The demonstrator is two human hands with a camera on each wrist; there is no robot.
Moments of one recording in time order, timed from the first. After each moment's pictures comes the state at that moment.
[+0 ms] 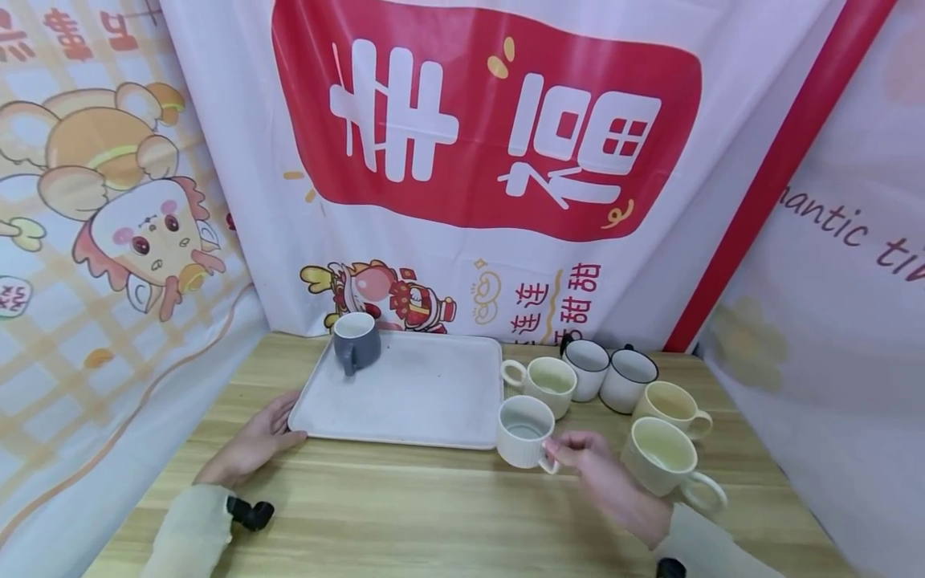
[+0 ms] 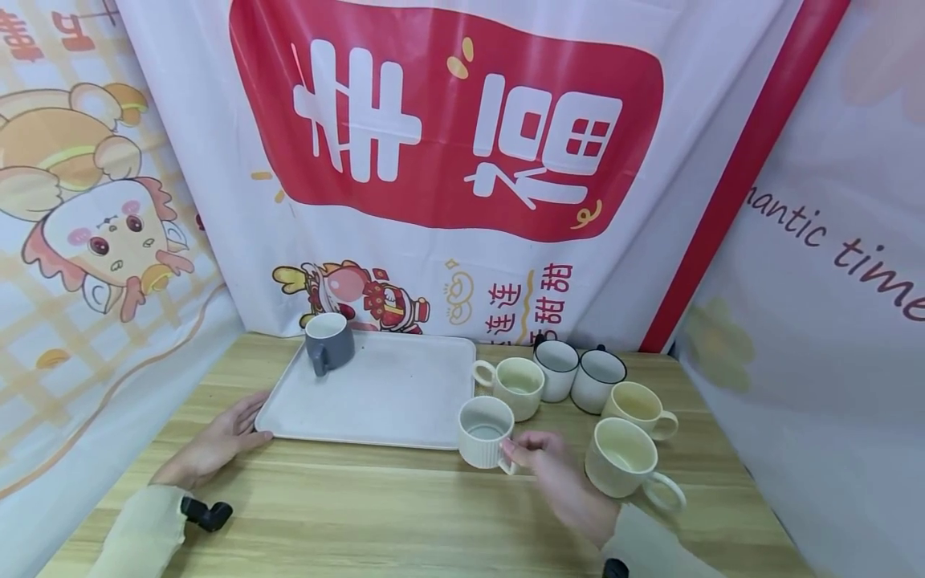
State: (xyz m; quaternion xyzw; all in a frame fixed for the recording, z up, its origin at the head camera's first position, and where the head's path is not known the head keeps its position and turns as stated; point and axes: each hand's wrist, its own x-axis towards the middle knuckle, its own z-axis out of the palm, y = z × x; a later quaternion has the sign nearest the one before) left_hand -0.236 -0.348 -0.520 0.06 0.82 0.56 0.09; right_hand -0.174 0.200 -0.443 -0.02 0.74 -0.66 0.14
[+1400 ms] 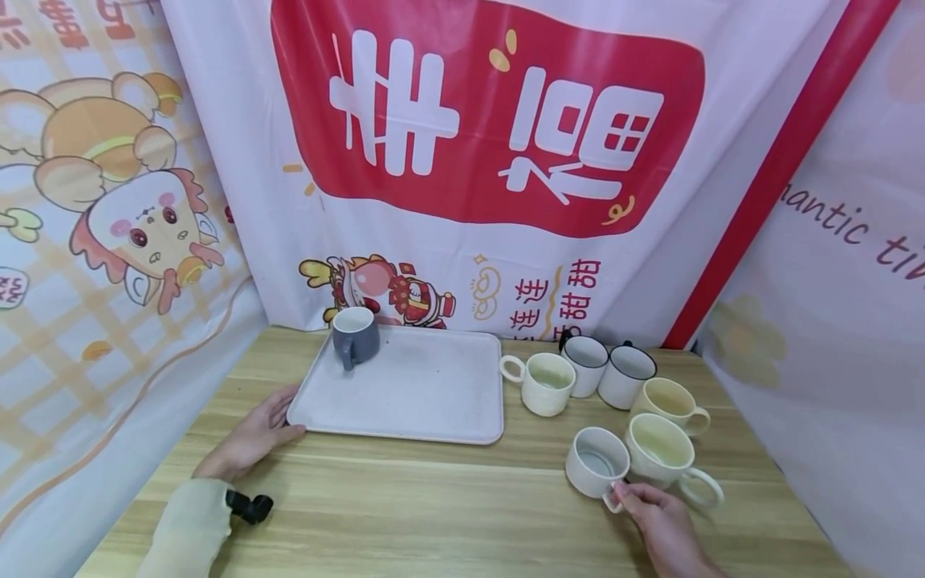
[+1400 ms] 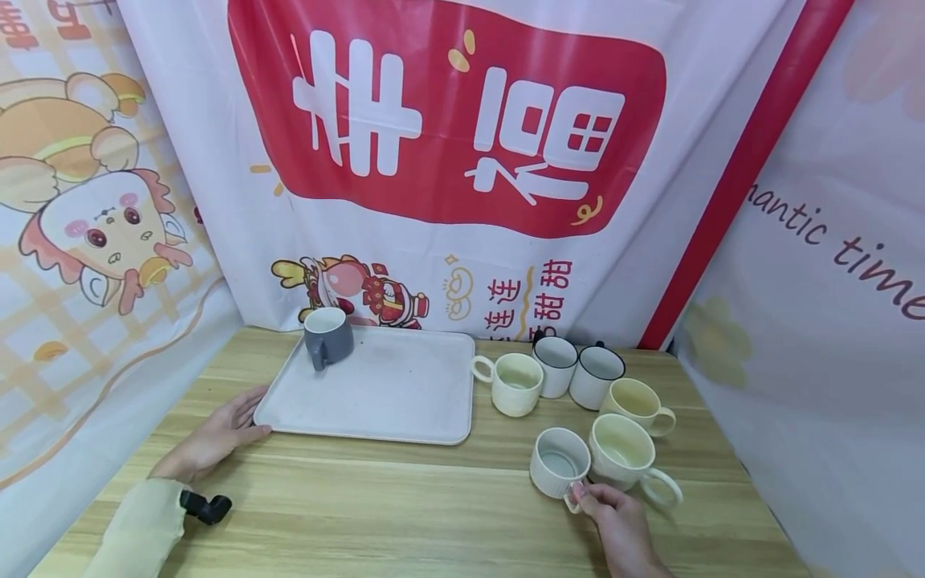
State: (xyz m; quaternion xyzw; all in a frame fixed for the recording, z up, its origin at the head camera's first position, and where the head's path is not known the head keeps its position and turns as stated) left_hand -0.236 -0.349 -0.520 0.07 0.82 0.57 0.09; right_hand -0.121 0.274 -0.505 0.16 0.72 -0.67 0.01
